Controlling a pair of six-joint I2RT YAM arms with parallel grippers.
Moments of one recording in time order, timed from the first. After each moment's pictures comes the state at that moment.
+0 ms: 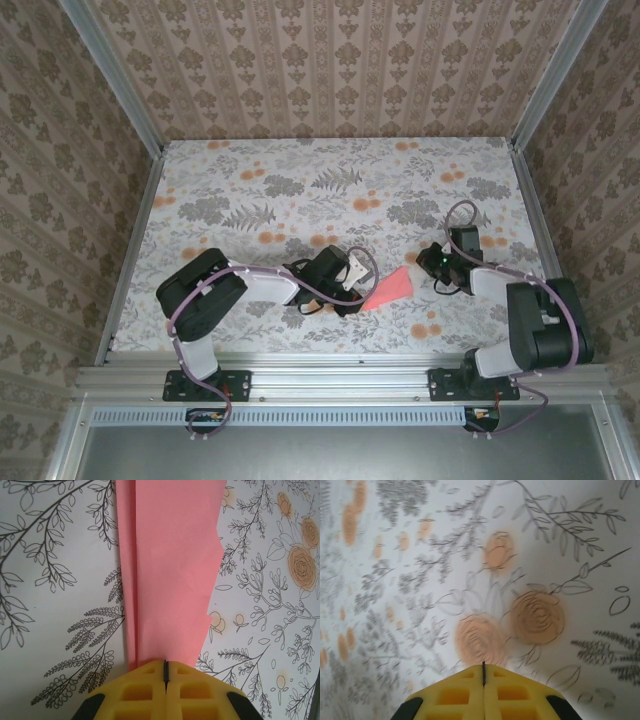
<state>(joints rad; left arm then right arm) -0.99 1.81 0.83 0.05 0.42 -0.22 0.03 1.38 0.48 0.04 -0.32 0.75</state>
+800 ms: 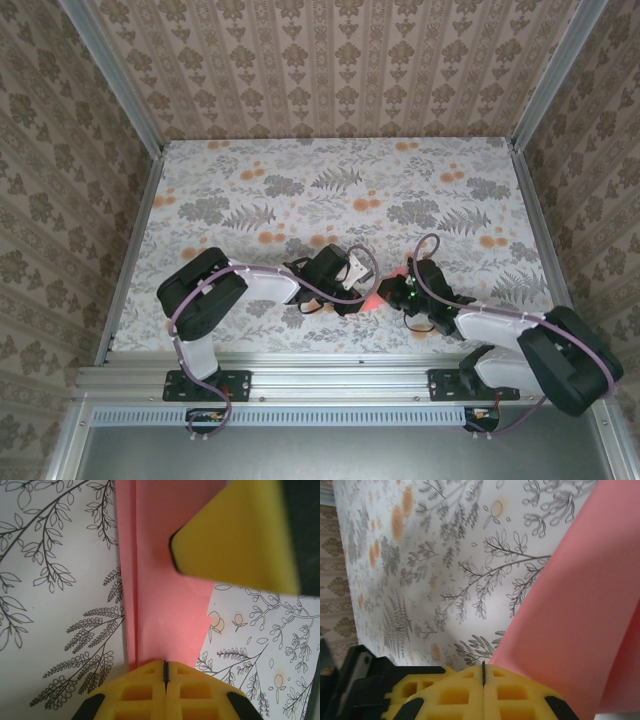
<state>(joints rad) -0.98 1.81 0.84 0.04 0.43 -0.22 0.54 1.24 0.25 0.32 -0.21 1.13</state>
